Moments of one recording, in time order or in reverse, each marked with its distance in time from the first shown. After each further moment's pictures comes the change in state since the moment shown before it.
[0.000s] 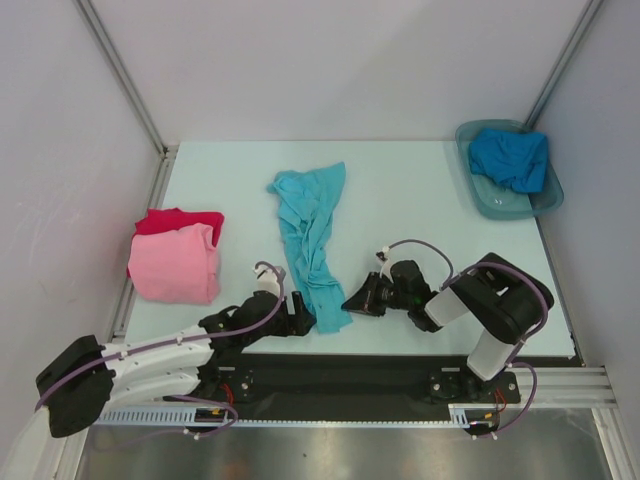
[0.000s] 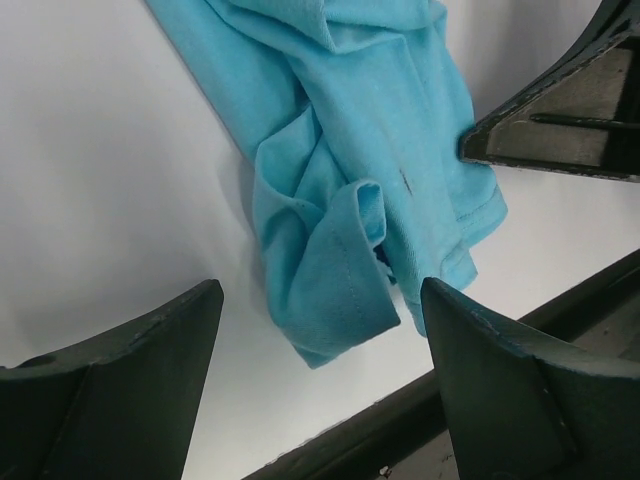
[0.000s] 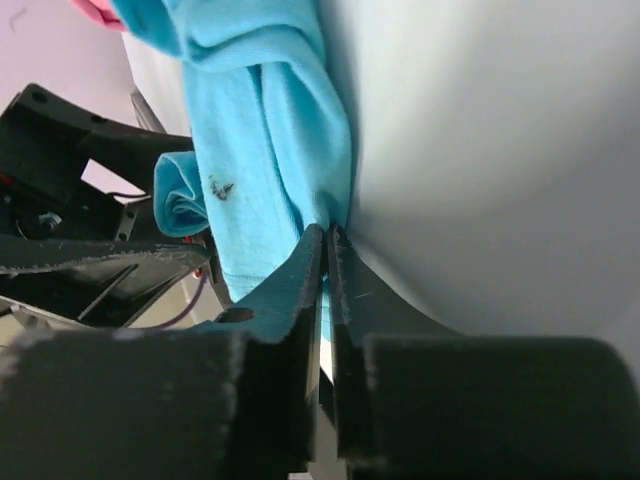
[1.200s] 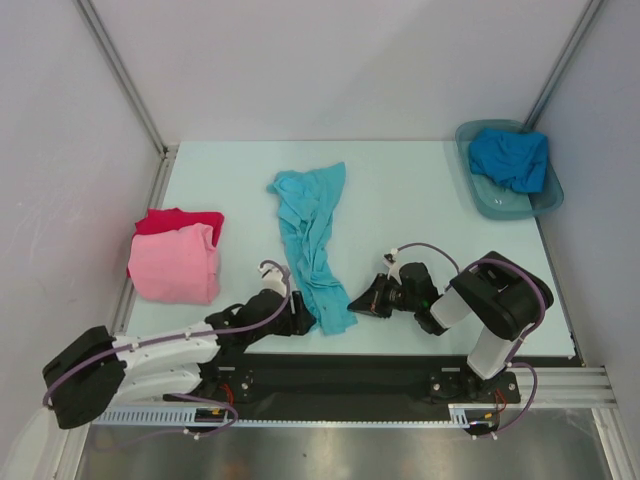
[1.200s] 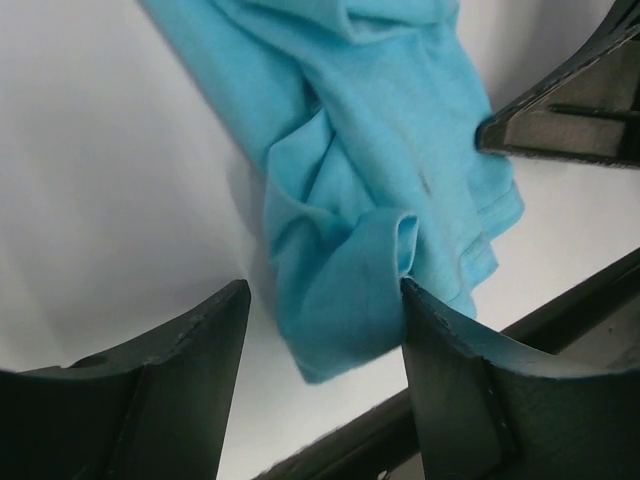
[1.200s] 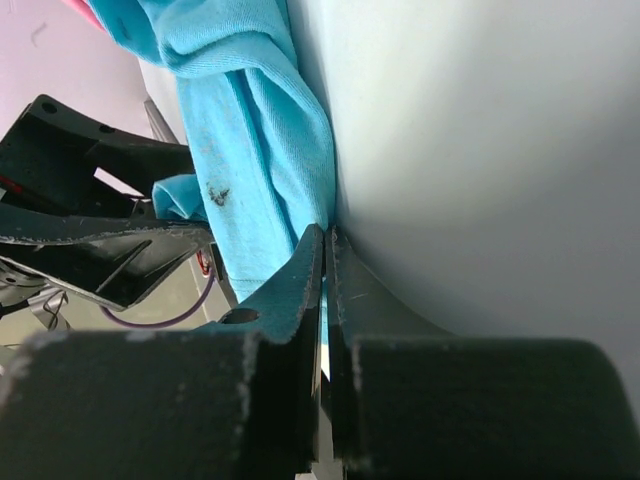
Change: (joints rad) left arm 0.000 0.047 0.010 0.008 0.020 0.003; right arm -0.066 0.027 -0.057 0.079 -0.045 0.023
